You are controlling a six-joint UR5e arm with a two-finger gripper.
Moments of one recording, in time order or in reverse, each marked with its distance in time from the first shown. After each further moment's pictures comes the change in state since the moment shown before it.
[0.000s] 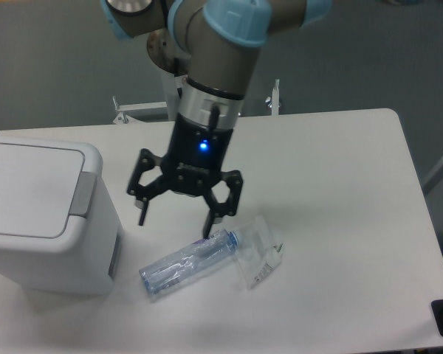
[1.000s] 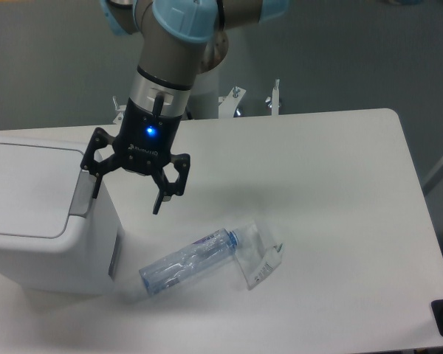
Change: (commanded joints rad) arm -0.061 0.087 -0.137 0.006 0.002 0.000
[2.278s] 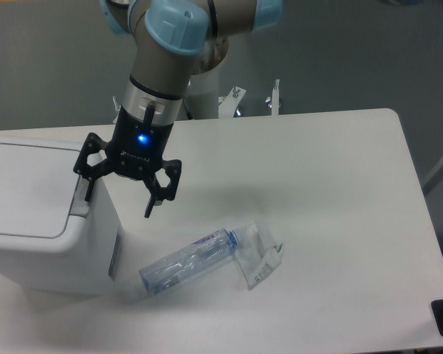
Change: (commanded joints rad) arm -0.011 -0.014 -0.009 0.003 0.000 0.002
